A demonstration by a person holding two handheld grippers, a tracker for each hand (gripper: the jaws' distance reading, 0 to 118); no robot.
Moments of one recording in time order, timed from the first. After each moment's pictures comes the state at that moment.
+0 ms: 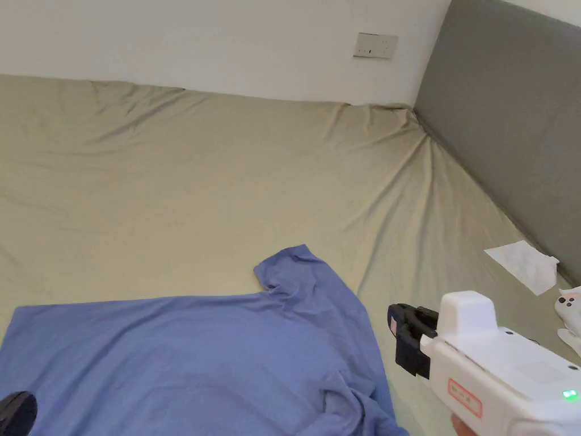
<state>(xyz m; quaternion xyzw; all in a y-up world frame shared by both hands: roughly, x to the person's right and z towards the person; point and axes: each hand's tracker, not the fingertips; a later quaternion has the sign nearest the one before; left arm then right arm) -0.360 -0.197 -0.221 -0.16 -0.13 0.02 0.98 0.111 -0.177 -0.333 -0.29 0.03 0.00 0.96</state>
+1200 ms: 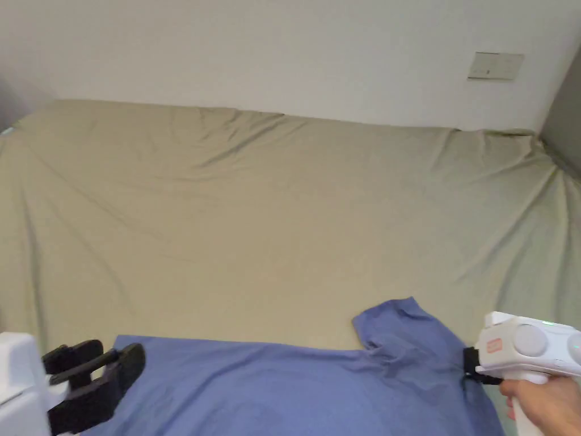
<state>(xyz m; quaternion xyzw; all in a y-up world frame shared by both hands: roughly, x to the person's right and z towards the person) -0.414 -0.200 -0.397 -0.25 -0.10 0.10 0.96 0.157 -0.326 -0.594 -0.54 -0.03 -0.04 0.84</state>
